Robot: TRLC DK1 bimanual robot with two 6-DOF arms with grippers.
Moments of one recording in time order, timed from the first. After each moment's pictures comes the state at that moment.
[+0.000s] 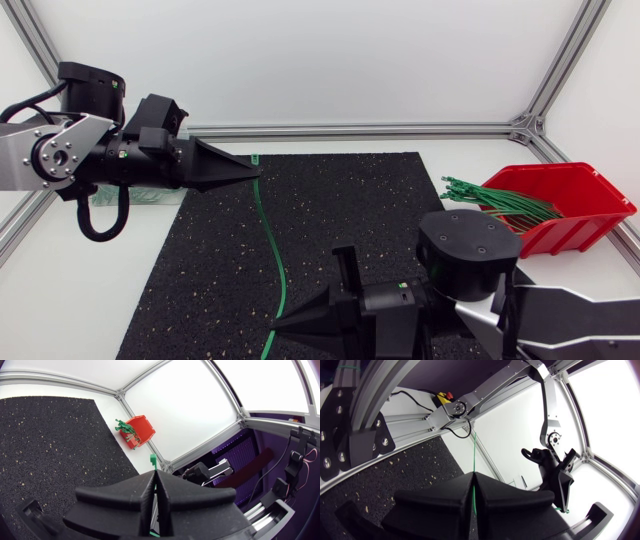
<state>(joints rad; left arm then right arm) -0.16 1.44 0.92 -0.19 1.29 -0.27 0.87 1.37 0.36 0.73 -0.71 -1.19</state>
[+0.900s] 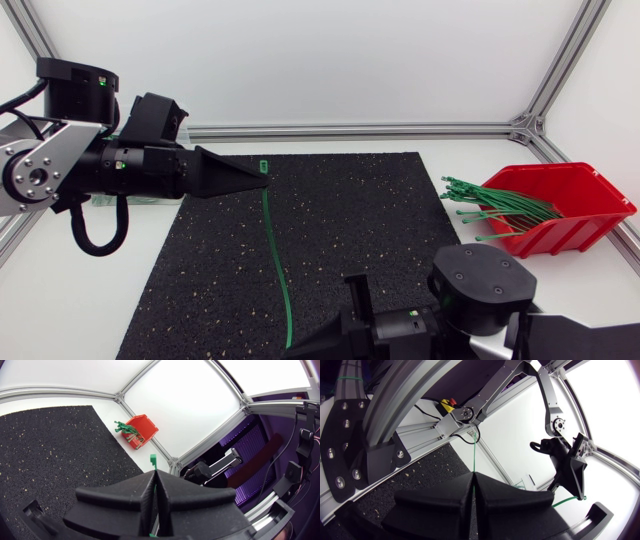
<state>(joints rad) -0.24 1.32 0.86 -0.15 1.16 -0.26 0.90 1.39 0.24 0.88 -0.70 -1.08</state>
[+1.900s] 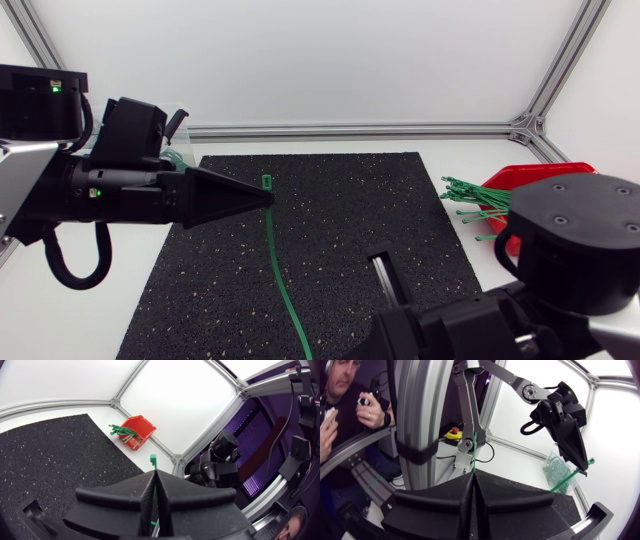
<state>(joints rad) -0.37 1.09 0.77 -0.15 1.00 -0.27 0.98 0.90 0.53 -0.02 -0.72 -0.49</state>
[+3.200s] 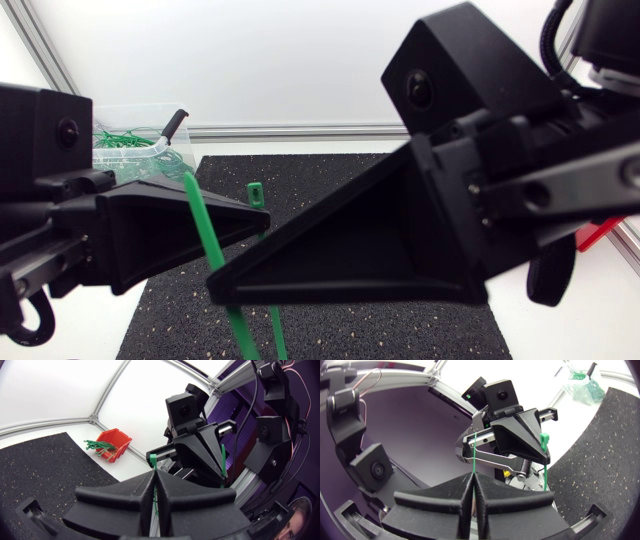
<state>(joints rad) -0.60 0.80 0.72 -0.10 0.85 -0.45 0.86 1.08 0.94 0.00 -1.02 0.87</state>
